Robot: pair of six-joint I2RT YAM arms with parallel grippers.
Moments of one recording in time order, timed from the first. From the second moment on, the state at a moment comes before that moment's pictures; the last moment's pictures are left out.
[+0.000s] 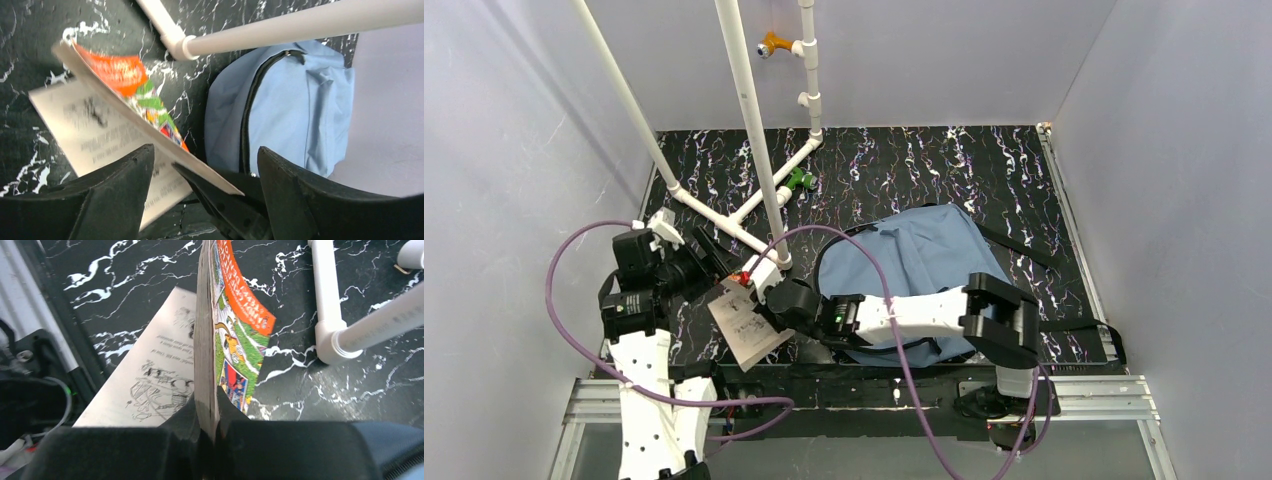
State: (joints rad) left arm 0.23 0.70 0.92 -1.01 0.49 -0.47; right arm 1.40 1.88 1.26 0.19 0.33 0.17
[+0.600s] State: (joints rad) left arm 0.23 0.63 0.91 -0.84 0.61 -0.64; right arm 1.30 1.24 1.04 -0.19 0.61 0.20
